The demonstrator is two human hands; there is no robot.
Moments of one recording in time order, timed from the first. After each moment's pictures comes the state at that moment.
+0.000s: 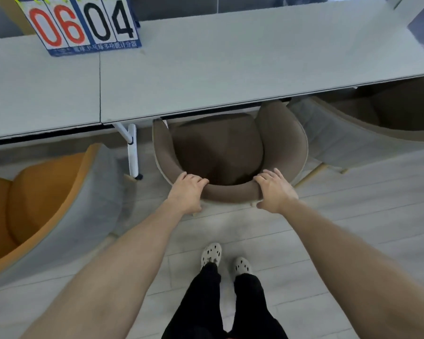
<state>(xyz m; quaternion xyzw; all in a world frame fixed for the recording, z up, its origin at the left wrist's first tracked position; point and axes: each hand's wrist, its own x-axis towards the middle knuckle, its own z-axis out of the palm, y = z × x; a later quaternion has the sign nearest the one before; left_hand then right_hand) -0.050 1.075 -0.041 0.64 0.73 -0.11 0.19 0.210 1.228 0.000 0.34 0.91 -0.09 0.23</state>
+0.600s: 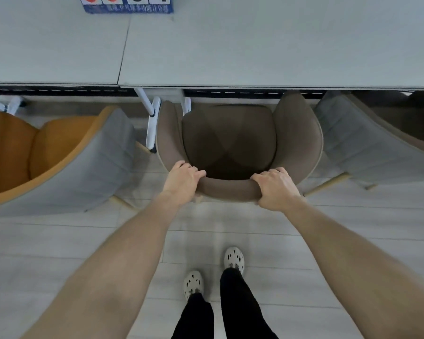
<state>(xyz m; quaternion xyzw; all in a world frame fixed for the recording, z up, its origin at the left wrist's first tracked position) -0.009 1.054 -0.052 0.58 0.79 -0.14 0.12 0.222 1.254 -0.036 0.21 0.95 -0.04 0.21</state>
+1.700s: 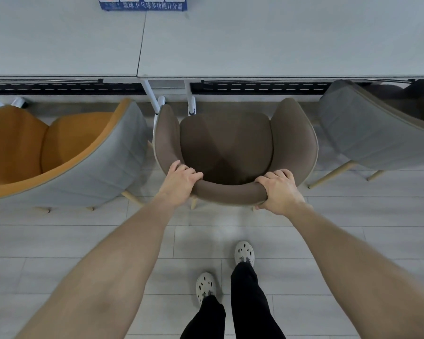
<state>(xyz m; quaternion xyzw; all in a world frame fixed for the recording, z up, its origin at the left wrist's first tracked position) -0.036 0.940 -0.069 0.59 0.79 -0.04 0.13 0.234 1.155 -0.051 0.26 0.95 -0.07 0.16</state>
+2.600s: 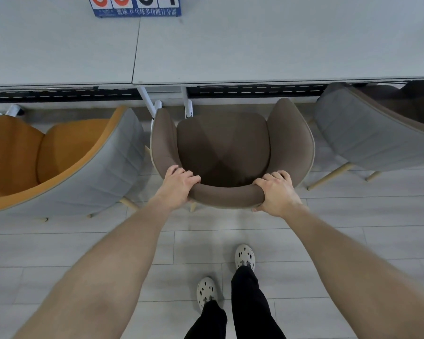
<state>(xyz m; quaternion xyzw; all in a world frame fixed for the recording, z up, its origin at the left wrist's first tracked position) -0.049 0.950 -0.066 0.60 0.78 -0.03 0.16 0.220 1.161 -0.045 0.28 0.94 -0.07 0.18</state>
